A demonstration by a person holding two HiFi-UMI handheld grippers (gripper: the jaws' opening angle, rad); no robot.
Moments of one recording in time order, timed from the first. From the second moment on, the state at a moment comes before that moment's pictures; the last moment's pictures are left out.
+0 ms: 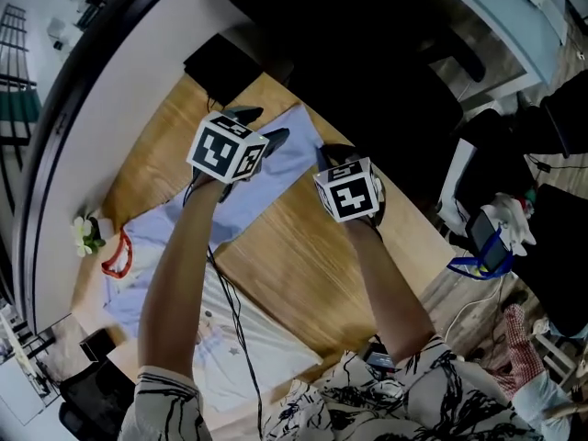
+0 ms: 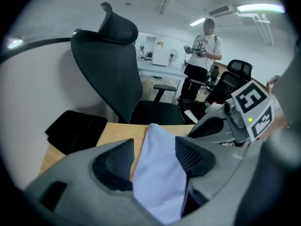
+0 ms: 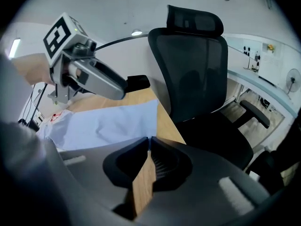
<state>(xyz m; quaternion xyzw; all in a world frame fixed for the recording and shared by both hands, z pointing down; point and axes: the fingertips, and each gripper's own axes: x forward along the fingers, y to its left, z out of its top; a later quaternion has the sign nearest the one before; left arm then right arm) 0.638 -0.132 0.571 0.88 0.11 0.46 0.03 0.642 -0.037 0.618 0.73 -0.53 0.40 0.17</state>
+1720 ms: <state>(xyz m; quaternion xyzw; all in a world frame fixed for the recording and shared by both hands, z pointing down) 0.363 -0.204 0.250 0.97 0.02 0.23 0.07 0.358 -0.113 0.240 0.68 -0.73 0.11 0.07</state>
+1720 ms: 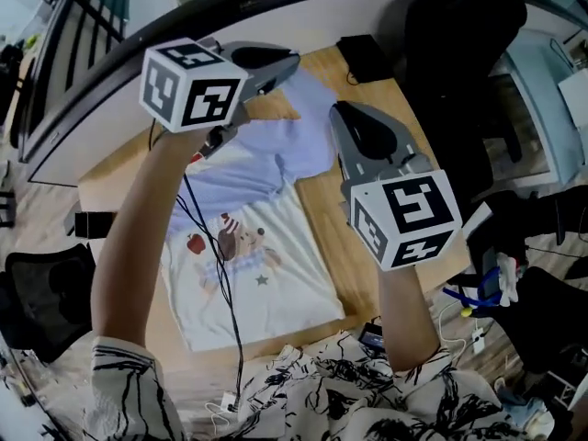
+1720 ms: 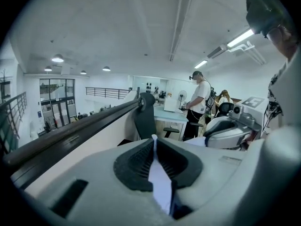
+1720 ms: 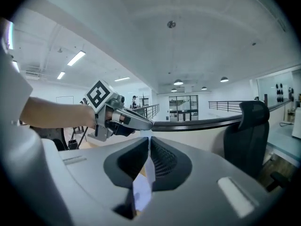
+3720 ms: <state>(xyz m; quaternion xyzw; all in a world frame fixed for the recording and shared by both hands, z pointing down) -0.092 -0.261 0.559 0.90 -0.08 0.36 0.21 -0.179 -0.179 0.553 0.31 -0.89 0.03 0.33</state>
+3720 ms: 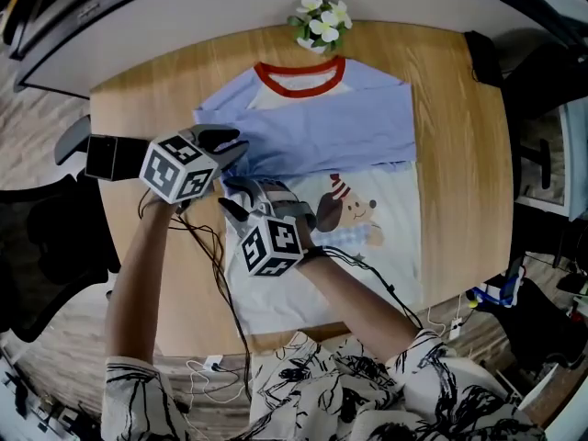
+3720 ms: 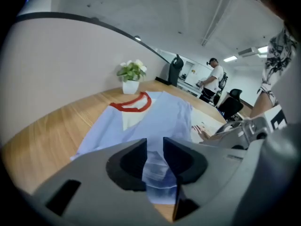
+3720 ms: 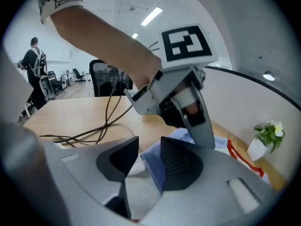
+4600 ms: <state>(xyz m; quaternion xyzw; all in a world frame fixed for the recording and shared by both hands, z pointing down) -0.204 -0.149 0.424 0.92 -0.27 0.21 0.17 0.064 -0.086 0.386 0.57 -0.80 0.08 0.15</state>
